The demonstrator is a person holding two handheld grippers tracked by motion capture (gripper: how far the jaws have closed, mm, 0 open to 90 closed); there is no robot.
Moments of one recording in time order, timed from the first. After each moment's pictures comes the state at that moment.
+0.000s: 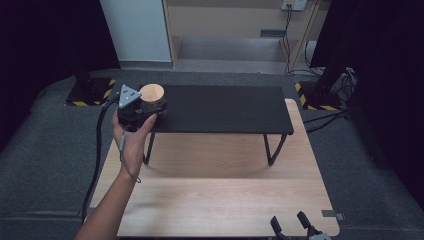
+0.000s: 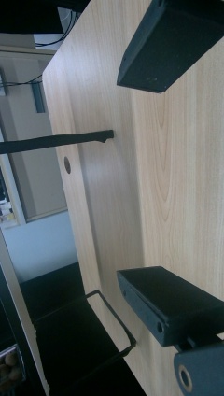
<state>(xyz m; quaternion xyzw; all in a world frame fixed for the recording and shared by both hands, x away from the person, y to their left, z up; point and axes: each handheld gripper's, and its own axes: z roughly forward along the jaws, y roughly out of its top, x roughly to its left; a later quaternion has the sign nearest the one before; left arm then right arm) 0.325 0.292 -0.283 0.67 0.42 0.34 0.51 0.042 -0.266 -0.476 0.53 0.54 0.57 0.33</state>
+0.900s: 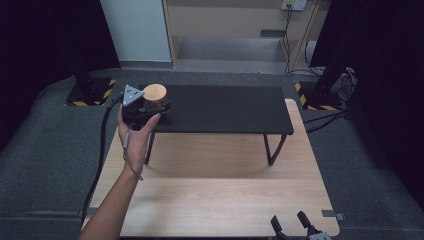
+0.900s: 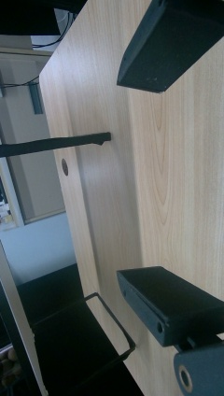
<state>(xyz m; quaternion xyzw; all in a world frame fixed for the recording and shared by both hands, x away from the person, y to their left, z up) 0.337 0.288 -0.298 0.65 0.43 0.34 0.52 0.045 -0.267 -0.478 0.53 0.54 0.57 0.33</state>
